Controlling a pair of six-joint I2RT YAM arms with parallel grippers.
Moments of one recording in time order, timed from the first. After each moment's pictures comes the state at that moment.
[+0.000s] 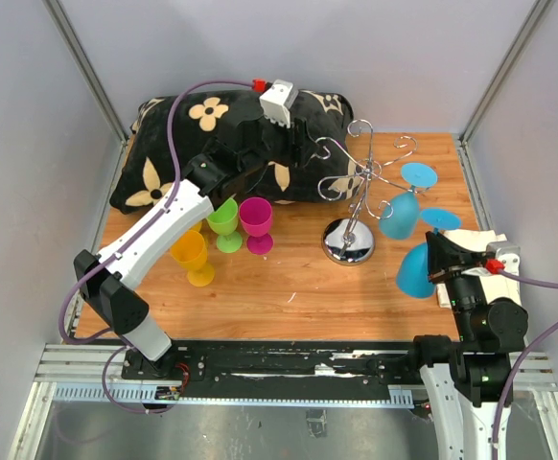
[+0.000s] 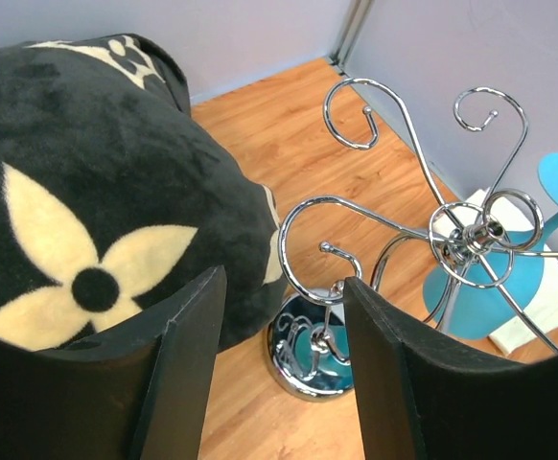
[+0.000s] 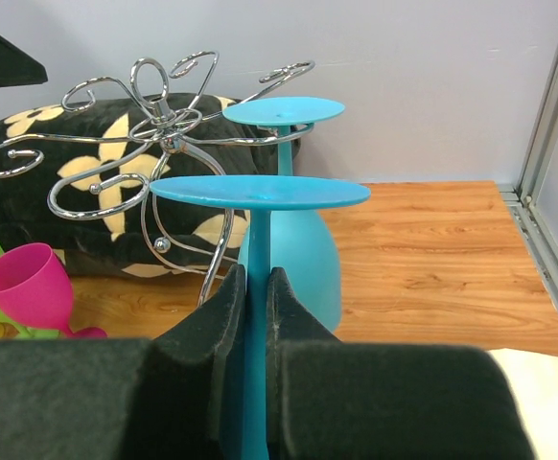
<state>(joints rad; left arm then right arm) -0.68 1.61 1.71 -0.29 0.04 -0.21 0.02 0.08 0.59 -0.29 -0.13 0.17</state>
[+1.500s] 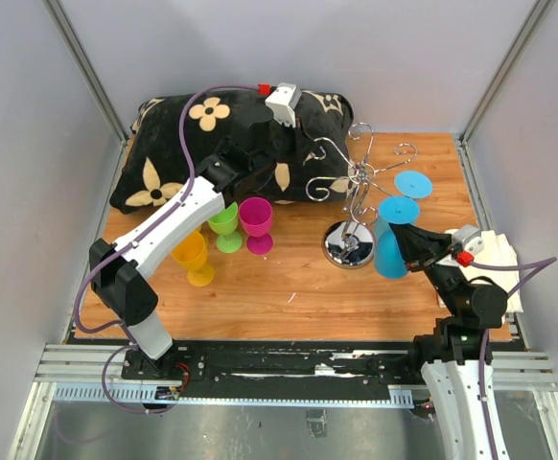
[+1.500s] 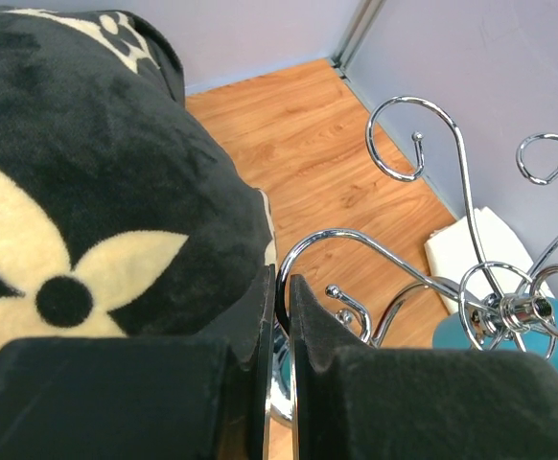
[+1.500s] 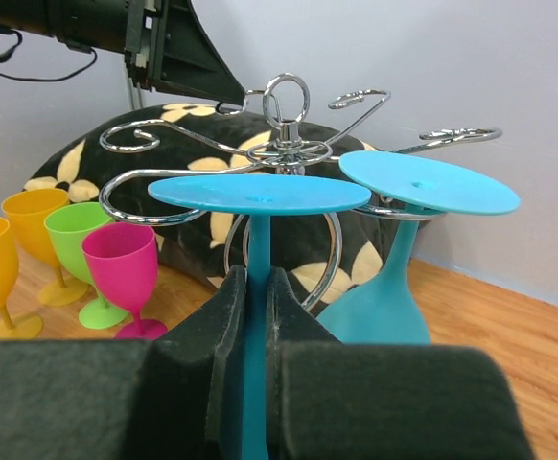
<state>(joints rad) -0.67 1.69 1.70 -0.21 0.03 -0.30 0.02 0.25 0.37 0.29 -0.53 0.18</state>
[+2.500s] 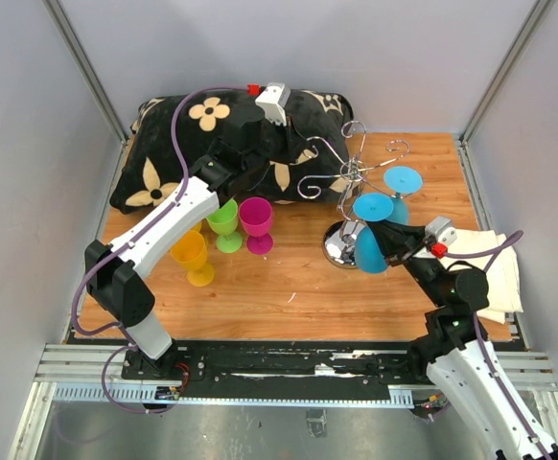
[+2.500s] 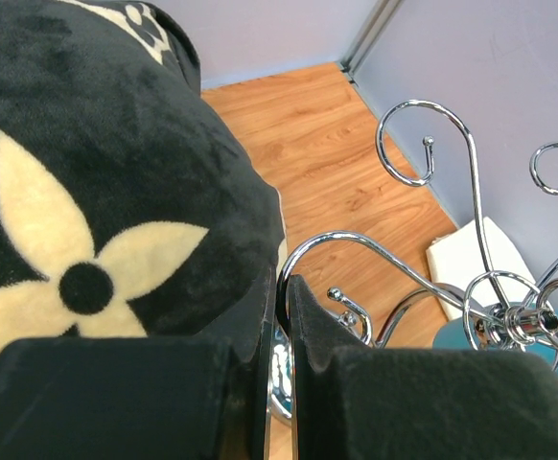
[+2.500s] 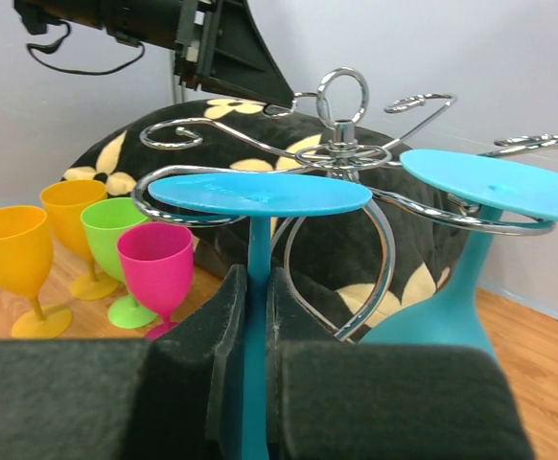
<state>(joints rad) -0.63 1.66 1.65 -0.18 0.04 -0.34 0.33 0.42 0.36 0.43 -0.37 0.07</state>
